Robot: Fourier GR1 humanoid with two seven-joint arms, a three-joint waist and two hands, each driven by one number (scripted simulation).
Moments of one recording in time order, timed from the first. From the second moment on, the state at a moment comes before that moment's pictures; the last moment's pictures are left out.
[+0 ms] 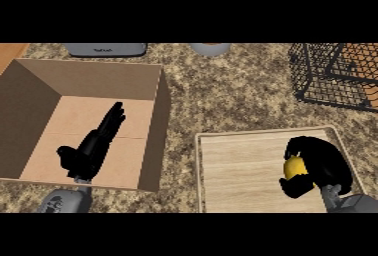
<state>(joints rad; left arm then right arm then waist) -0.10 0.17 -0.09 -1.39 0.07 -0.06 -0.07 -0.12 -0.54 0.43 -1.65 0.65 0.12 0.74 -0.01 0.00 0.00</state>
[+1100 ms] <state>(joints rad) -0.10 0.15 -0.10 -1.40 0.07 -0.07 -0.08 -0.22 -1.08 -0.33 -0.92 0.12 0.26 -0.35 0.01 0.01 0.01</state>
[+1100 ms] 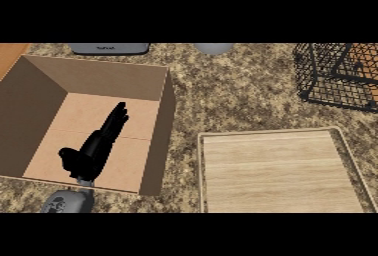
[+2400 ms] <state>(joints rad) -0.18 0.13 -0.12 -1.33 0.04 -0.10 -0.08 -1.05 -1.03 -0.15 -0.41 0.31 0.44 -0.24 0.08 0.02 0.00</state>
